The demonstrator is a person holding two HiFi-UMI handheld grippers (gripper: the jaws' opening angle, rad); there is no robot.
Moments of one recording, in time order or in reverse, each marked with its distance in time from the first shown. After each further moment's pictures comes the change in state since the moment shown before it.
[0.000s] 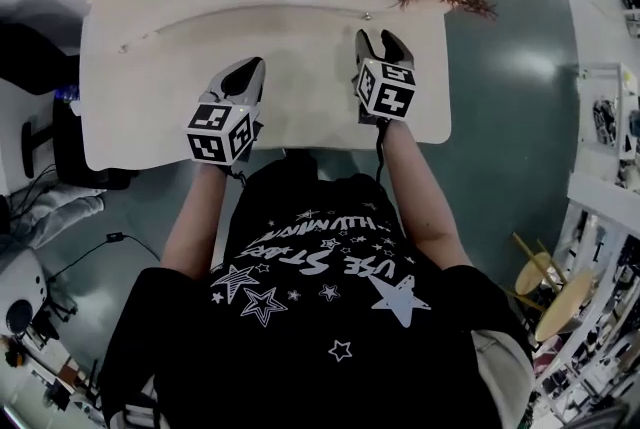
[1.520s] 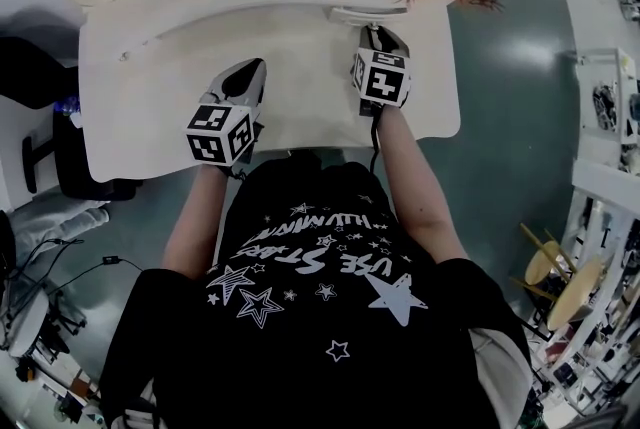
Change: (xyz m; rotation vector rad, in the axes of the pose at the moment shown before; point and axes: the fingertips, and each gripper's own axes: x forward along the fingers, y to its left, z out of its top) left arm 0.004 0.015 -0.012 -0.007 0.008 -0.049; right arm 0.030 -0.003 -0.025 -0.050 0.078 -0.113
